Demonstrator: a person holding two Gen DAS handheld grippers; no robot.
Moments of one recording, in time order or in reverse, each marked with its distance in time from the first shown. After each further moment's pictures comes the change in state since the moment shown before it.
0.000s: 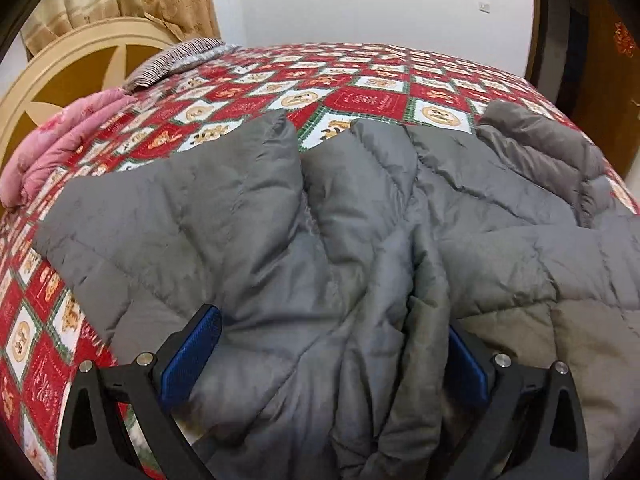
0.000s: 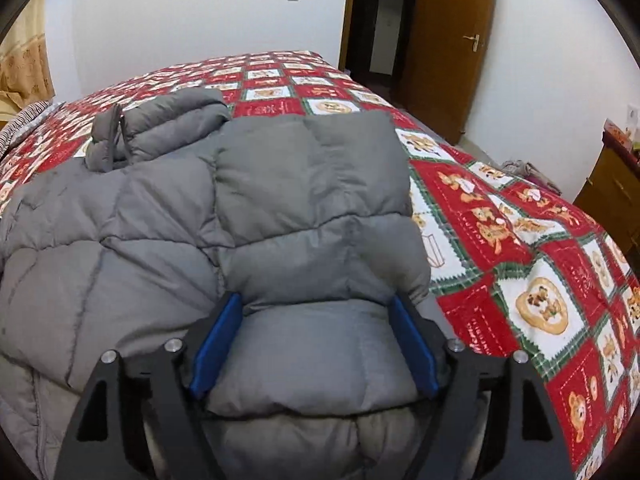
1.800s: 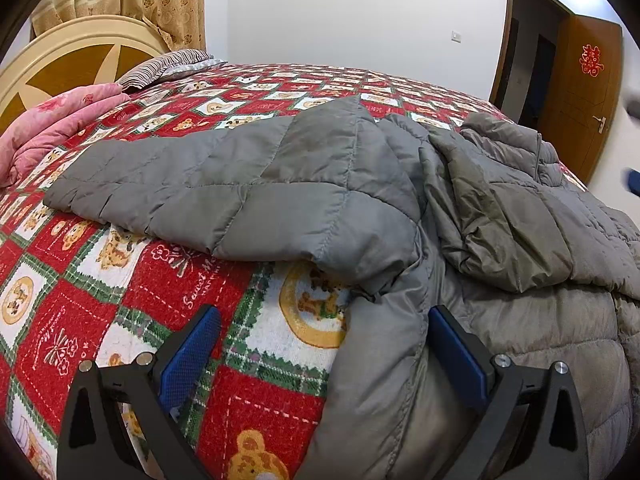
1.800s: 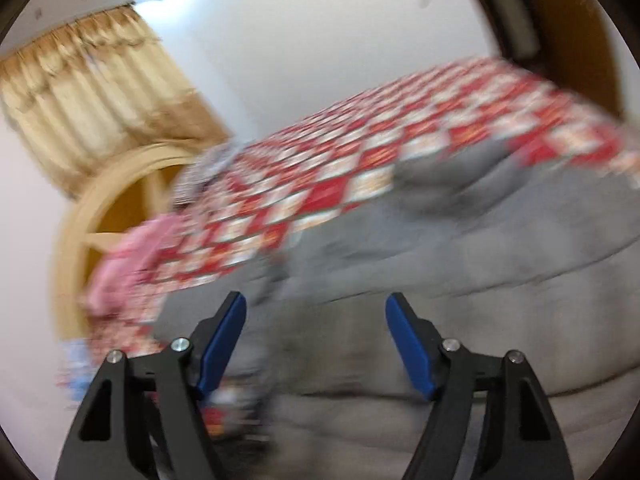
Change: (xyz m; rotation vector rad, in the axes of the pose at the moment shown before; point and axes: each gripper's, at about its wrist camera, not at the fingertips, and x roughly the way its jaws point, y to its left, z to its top) left arm -0.034 0.085 -0.068 -0.011 -0.119 -0.145; right arm -0.117 0.112 0.028 0.043 -0.091 0.699
